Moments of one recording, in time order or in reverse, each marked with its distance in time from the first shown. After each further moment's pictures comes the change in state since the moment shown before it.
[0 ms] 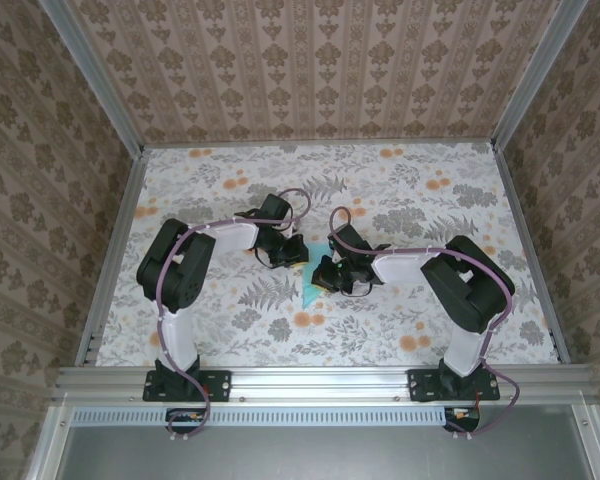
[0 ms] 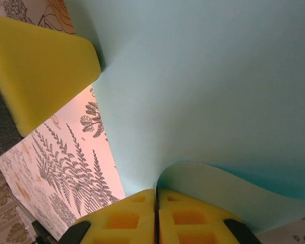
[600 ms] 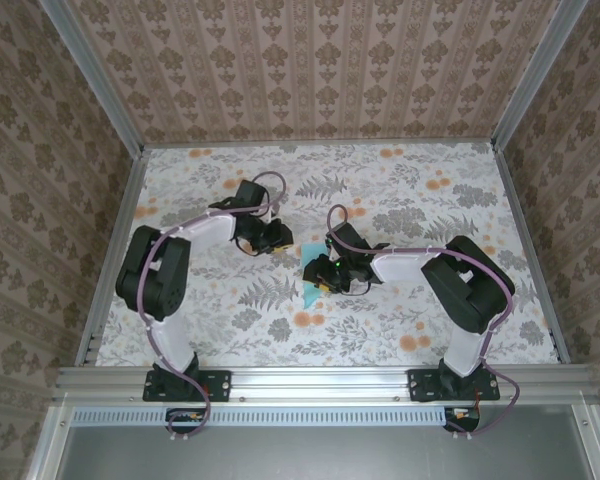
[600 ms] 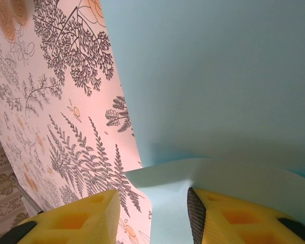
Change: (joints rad) left arm 0.126 -0.130 -0.010 -0.056 0.004 0.007; right arm 0.005 0.000 0.016 0.010 -0.019 -0.023
